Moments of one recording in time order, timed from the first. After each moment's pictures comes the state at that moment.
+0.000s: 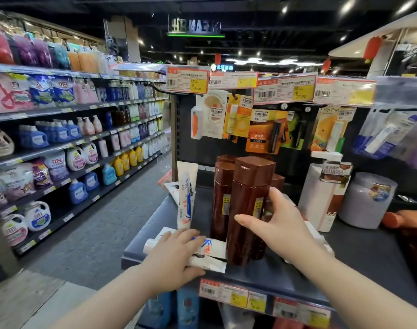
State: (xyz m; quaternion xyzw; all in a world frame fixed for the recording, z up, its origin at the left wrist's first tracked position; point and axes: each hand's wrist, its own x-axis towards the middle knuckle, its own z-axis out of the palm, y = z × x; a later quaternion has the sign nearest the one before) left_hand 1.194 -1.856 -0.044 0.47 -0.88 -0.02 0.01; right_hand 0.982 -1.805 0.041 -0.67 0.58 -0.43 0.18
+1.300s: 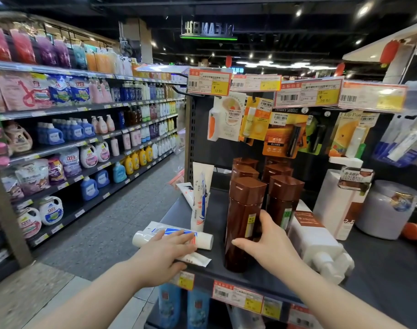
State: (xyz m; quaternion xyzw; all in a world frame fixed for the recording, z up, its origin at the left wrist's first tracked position) left_hand 1.243 -1.868 -0.054 0.47 -0.88 -0.07 0.02; right_hand 1.007 -1.827 0.000 -0.64 0.64 -0.34 0.25
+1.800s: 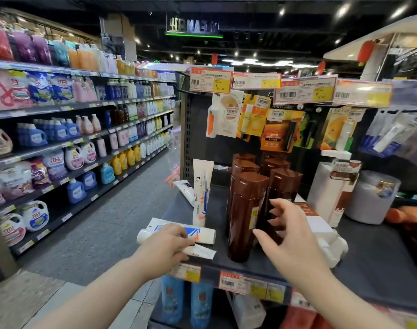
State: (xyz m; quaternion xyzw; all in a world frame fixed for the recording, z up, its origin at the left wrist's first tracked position) left_hand 1.253 -1.870 -0.052 0.46 -0.87 -0.08 0.13; right_hand 1.014 -1.779 0.006 -0.64 0.61 -0.46 0.09
